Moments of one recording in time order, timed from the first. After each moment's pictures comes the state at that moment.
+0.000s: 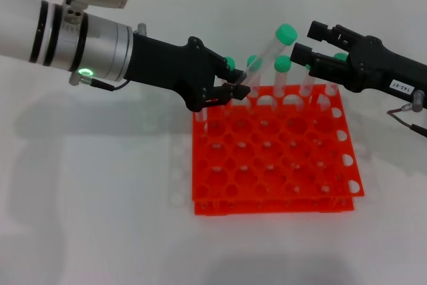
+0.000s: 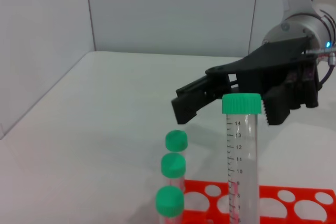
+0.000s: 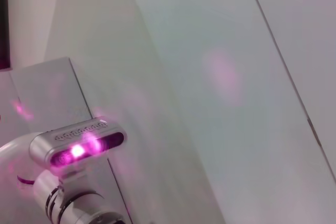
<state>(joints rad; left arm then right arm) -0.79 -2.05 1.03 0.69 2.01 1.47 -1.43 0.51 2.02 -1.16 -0.42 -1.16 -1.48 1.24</state>
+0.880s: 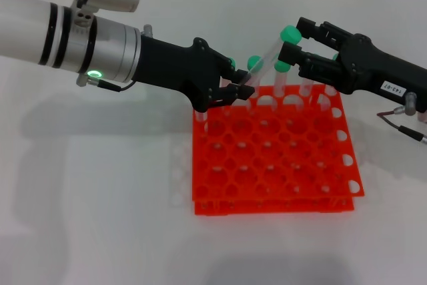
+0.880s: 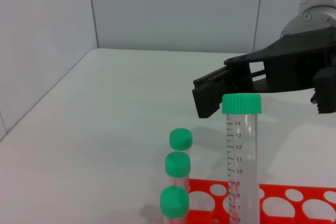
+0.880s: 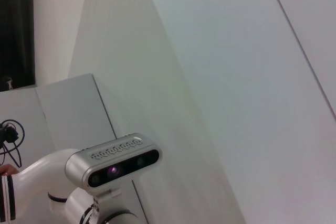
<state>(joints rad) -0.80 -2.06 1.03 0.68 2.02 1.43 -1.42 0.51 2.03 -1.26 -0.41 -1.05 -1.52 1.21</state>
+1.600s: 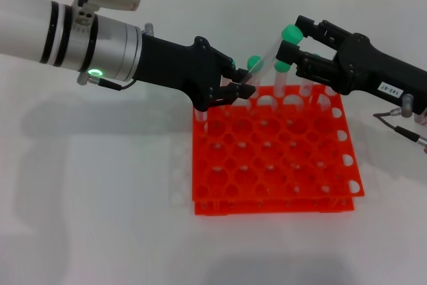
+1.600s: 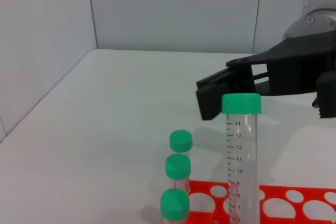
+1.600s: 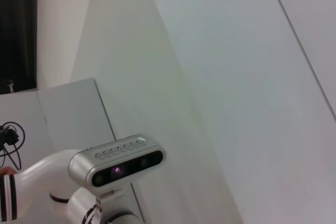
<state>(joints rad) -0.80 -2.06 1.03 0.68 2.02 1.43 -1.42 0.51 2.03 -1.31 -0.39 -0.97 -1.51 1.16</state>
